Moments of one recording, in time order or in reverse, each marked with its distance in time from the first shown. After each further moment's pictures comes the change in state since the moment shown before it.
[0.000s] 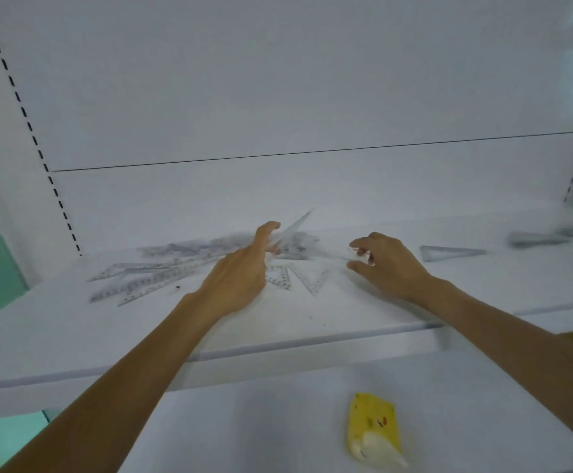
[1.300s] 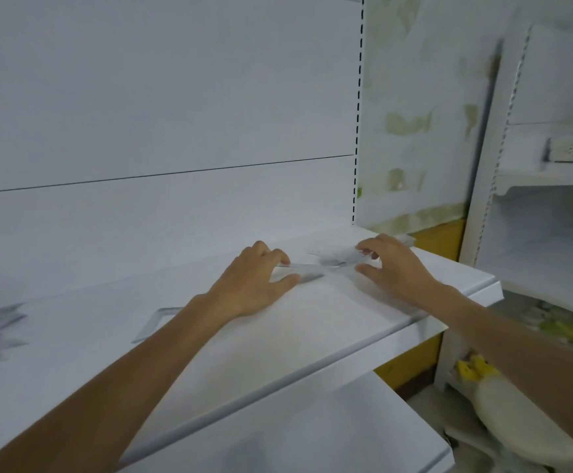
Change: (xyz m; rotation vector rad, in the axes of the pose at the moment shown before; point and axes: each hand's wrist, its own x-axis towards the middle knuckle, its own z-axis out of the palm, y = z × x) left_hand 0.243 0.312 0.205 -0.098 -0.140 0.259; right_hand -0.065 0.380 -0.191 -0.213 0.174 0.276
